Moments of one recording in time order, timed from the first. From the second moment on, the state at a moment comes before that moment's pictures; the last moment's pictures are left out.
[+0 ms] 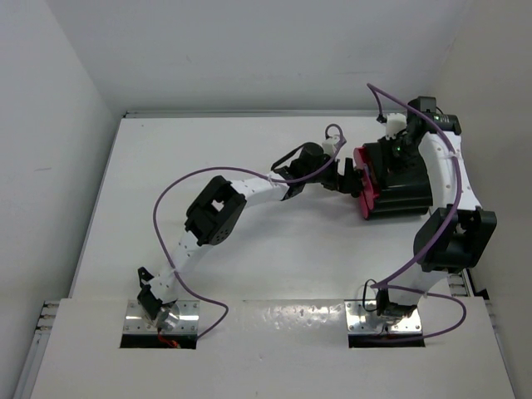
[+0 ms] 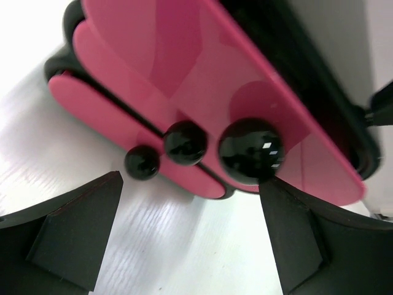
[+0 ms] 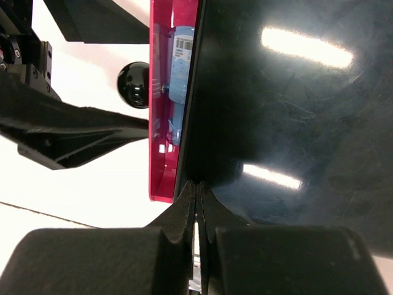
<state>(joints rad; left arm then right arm) -0.81 2.41 1.86 0.29 0.44 -0.60 -0.12 1.67 1.60 -1.16 -0.20 -0.32</state>
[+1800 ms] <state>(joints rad) -0.76 2.32 1.71 0.35 0.44 -0.63 -0.14 1.69 1.62 -1.21 -0.28 -0.32</state>
